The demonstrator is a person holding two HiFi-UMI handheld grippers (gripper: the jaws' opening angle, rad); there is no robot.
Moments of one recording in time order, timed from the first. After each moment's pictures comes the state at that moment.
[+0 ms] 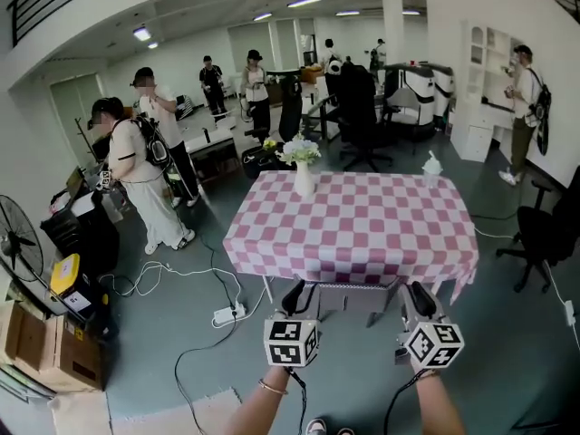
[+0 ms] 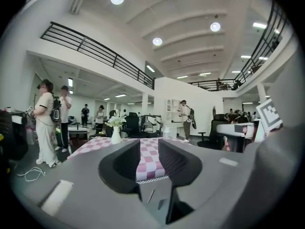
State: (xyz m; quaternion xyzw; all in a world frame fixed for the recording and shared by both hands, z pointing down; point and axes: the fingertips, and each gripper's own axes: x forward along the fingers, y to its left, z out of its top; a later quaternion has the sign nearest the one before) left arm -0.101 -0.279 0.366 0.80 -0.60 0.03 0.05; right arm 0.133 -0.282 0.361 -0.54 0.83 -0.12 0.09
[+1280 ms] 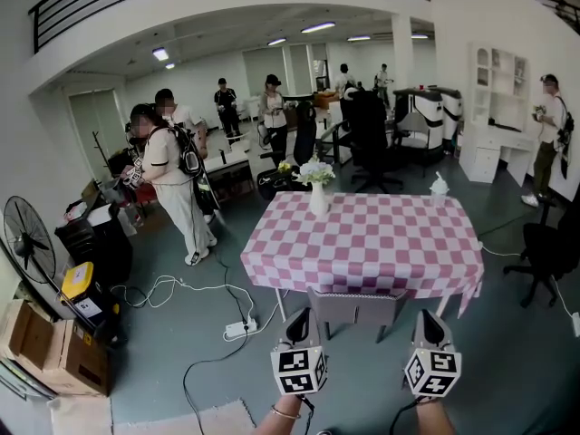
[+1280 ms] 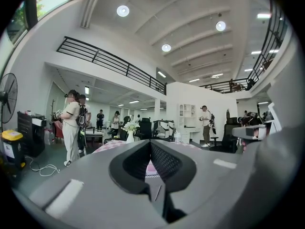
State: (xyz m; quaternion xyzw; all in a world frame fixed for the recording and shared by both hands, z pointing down) left arm -0.129 -0.195 0.350 0.74 -0.67 -0.01 0.03; right arm 0.136 -0.201 0.347 -0.61 0.79 -0.06 0.01
